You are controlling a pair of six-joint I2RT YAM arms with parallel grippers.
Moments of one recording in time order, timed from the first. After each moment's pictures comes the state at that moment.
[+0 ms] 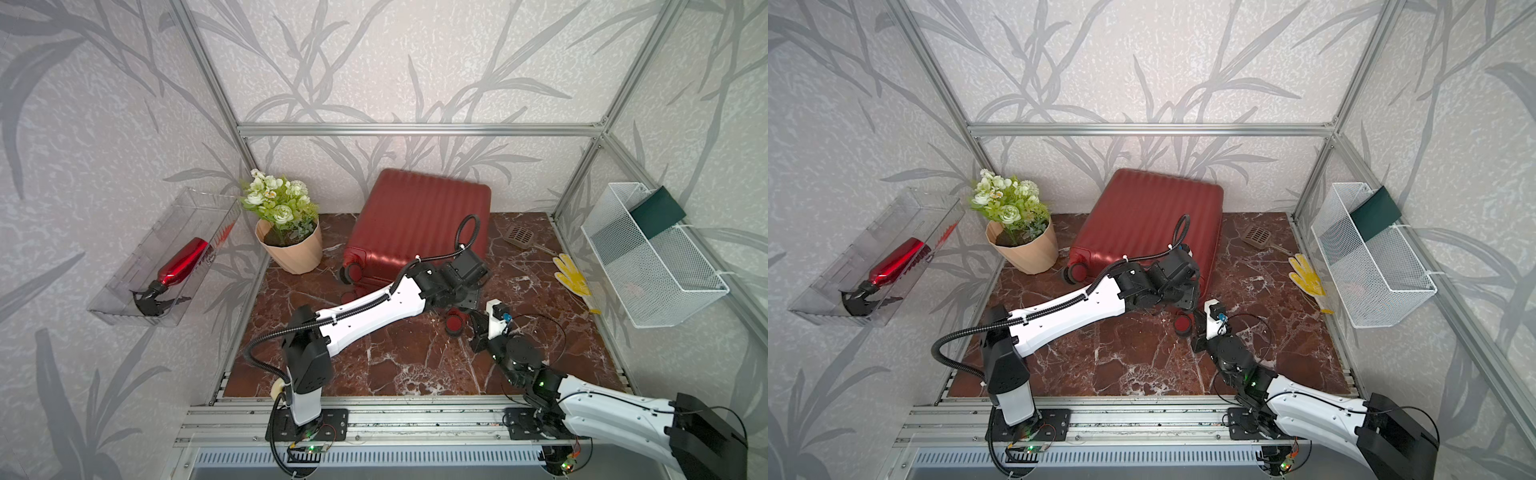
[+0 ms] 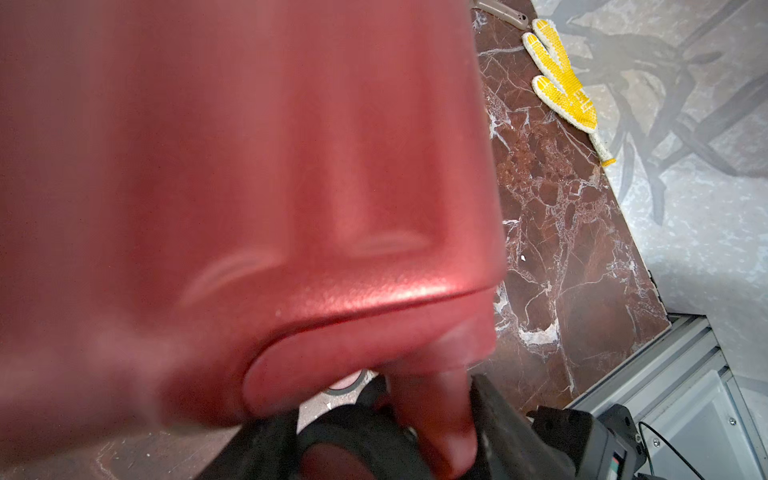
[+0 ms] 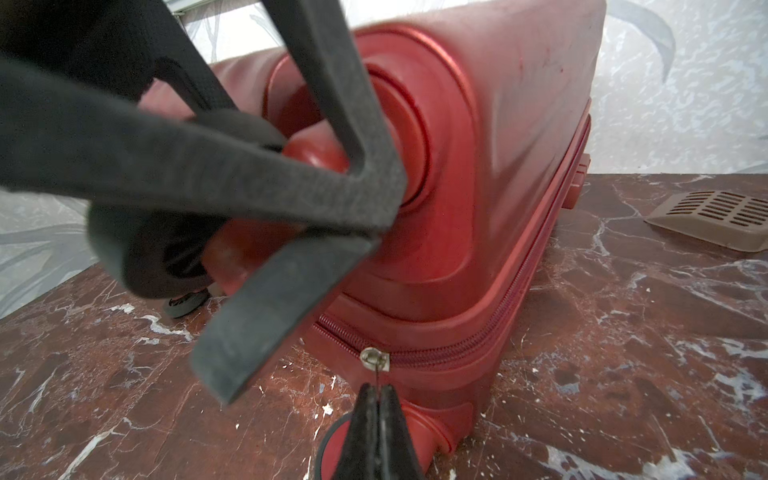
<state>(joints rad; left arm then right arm) -1.03 1.83 1.75 -0.82 -0.20 -0.66 0.91 0.84 0.09 0.60 0.48 0.26</state>
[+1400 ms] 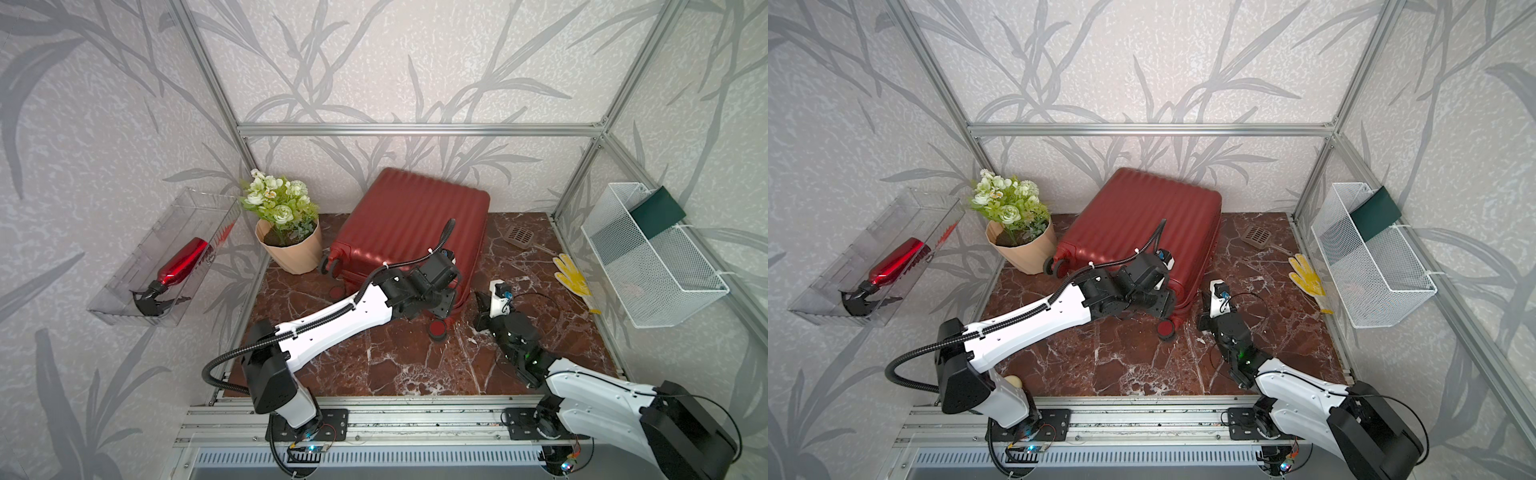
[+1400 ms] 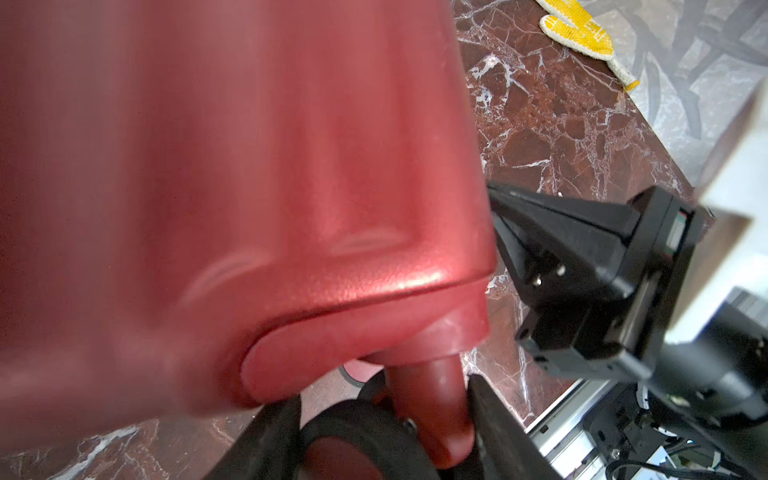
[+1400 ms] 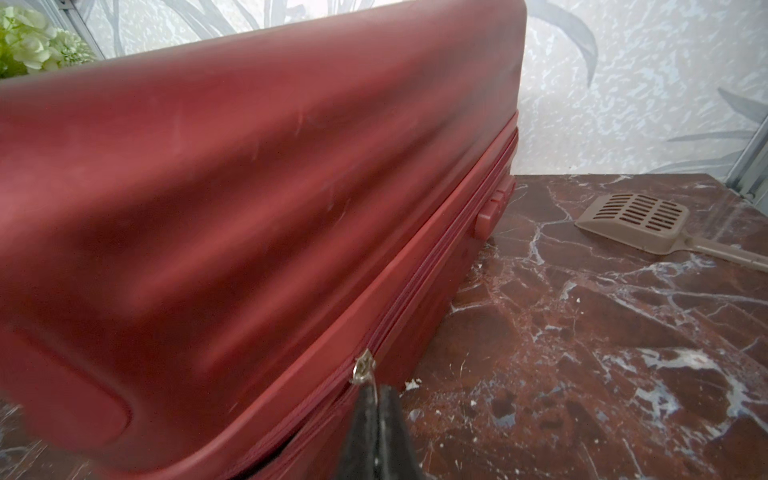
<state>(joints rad) -0.97 1.57 1.47 -0.79 -0.13 -0.41 0.63 1.05 0.23 0.62 0.37 0.22</state>
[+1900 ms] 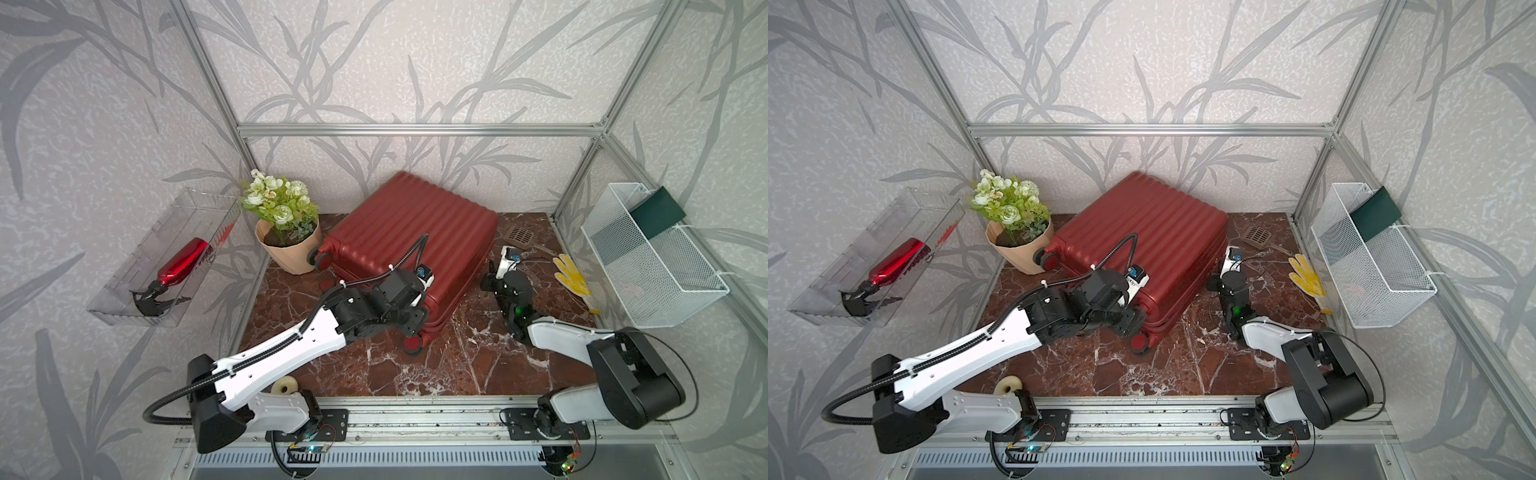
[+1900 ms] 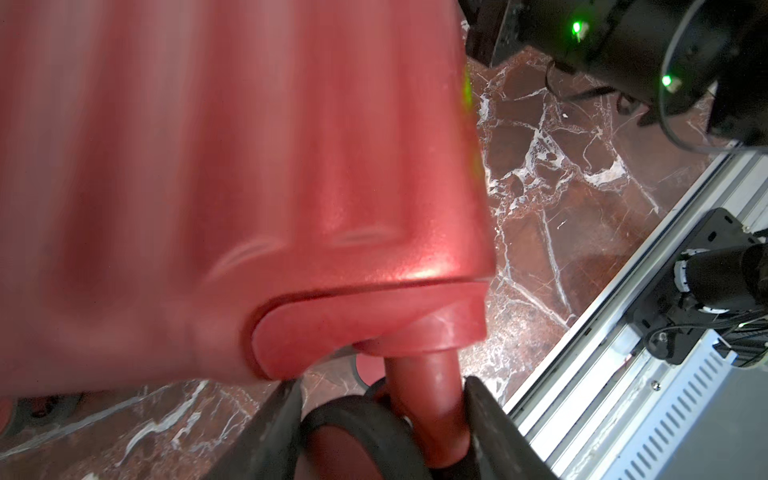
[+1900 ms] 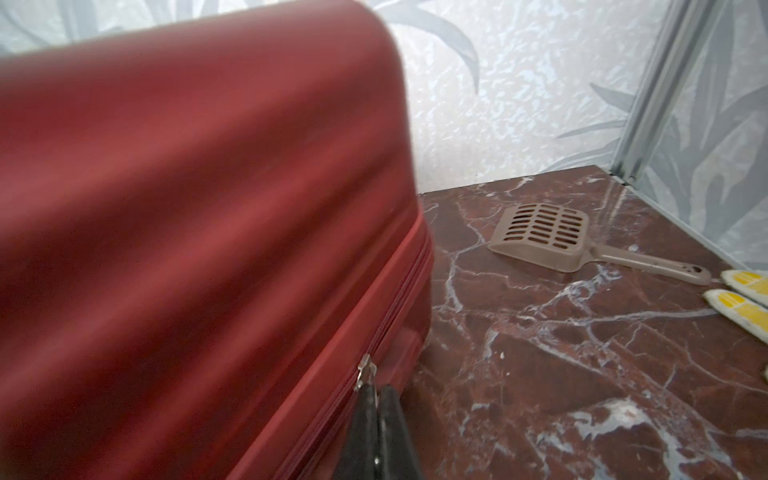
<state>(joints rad) -0.96 1.23 1.23 -0.87 -0.16 -0.25 0.32 1.45 0.53 0.69 0.33 0.27</state>
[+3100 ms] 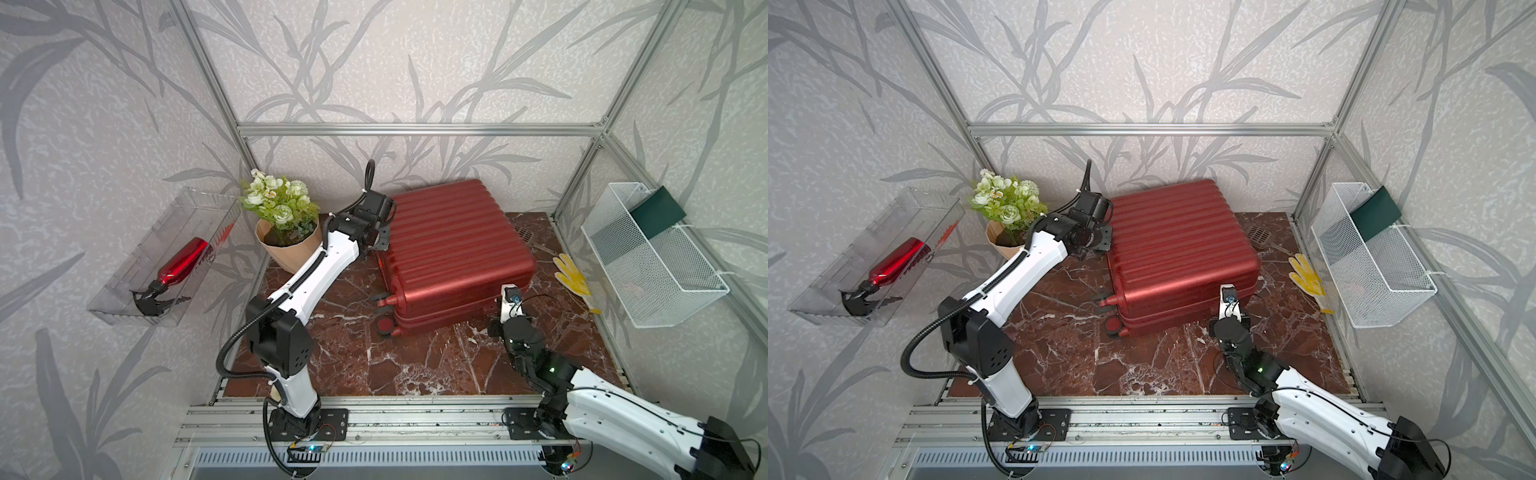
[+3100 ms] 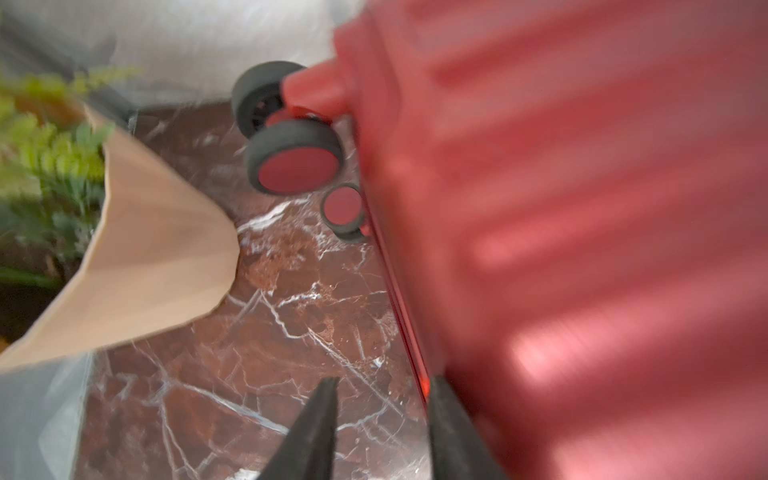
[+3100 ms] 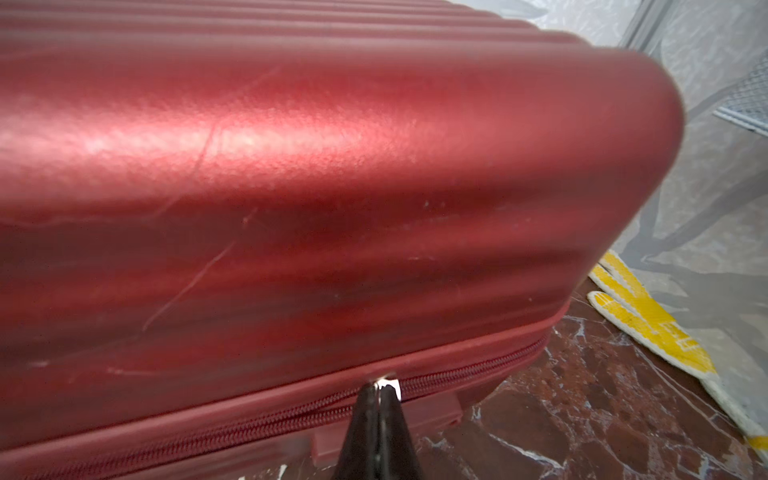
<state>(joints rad) -0.49 1.70 1.73 -0.91 -0.32 -0.28 0.81 0.77 0.32 0.06 0.72 0.23</state>
